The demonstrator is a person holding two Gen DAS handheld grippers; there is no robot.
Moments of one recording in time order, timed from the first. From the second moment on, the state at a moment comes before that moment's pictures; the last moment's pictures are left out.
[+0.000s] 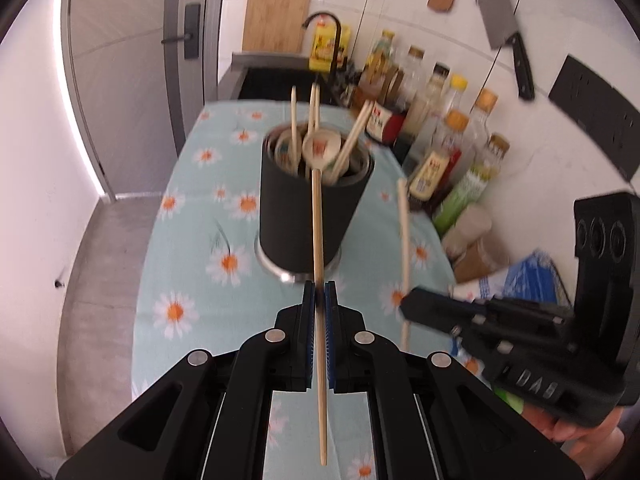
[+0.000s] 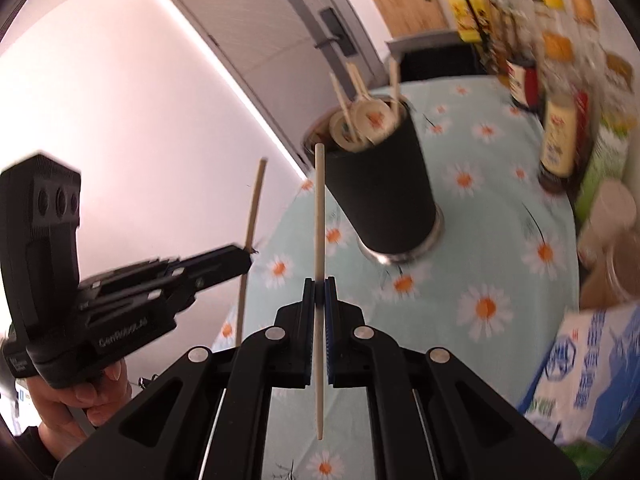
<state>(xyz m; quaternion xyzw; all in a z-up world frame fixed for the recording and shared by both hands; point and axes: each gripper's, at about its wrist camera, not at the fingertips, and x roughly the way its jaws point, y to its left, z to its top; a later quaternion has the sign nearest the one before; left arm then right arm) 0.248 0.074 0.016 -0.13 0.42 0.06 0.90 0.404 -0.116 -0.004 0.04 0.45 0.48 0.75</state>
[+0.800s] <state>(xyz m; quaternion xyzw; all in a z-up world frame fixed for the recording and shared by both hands) 0.325 0.089 0.082 -0.09 0.29 0.08 0.95 0.492 -0.099 0.052 0.17 0.27 0.49 0.81</state>
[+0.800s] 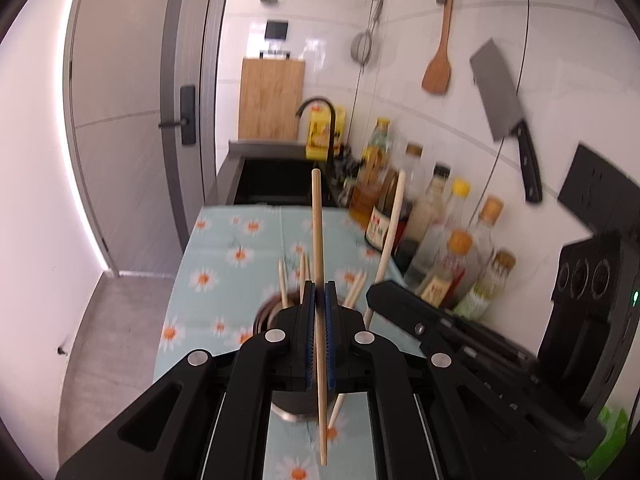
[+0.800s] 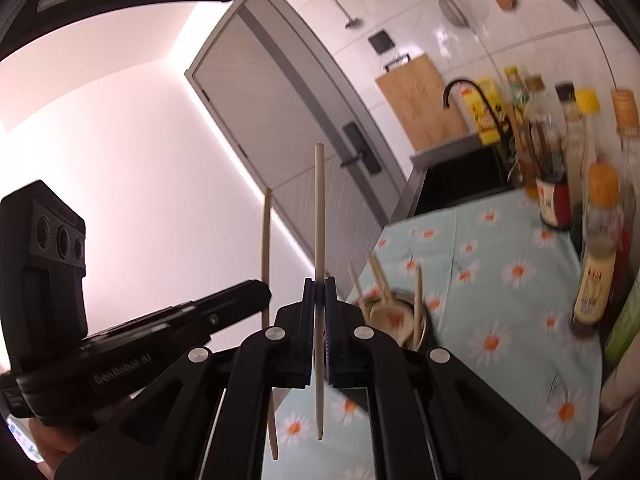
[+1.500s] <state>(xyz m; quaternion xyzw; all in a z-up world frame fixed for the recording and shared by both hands) 0.343 0.133 0.066 -0.15 0.12 0.07 0.98 0.524 -0.095 0.057 0.18 0.19 0.43 0.86</state>
